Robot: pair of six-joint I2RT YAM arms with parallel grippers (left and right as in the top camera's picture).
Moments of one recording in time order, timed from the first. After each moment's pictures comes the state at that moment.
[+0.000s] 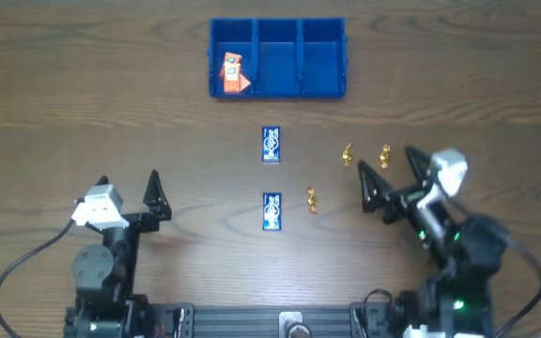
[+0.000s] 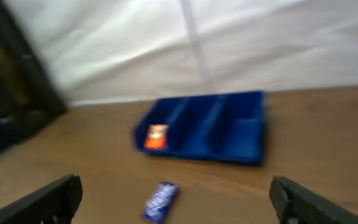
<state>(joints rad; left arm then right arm) -0.07 0.01 0.03 -0.13 -0.05 -0.24 -0.09 0.45 0.40 -0.07 -0.60 0.29</state>
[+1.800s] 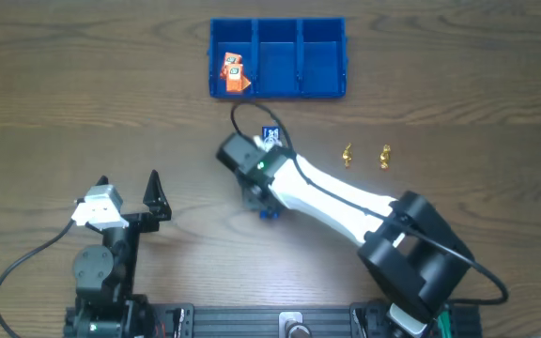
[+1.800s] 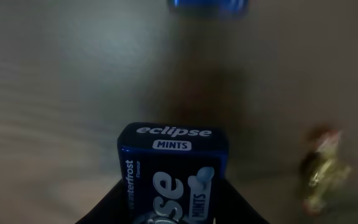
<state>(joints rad) -0.07 0.01 0.03 -0.13 -0.05 -0.24 0.84 1.83 1.28 -0.87 0.10 0.75</state>
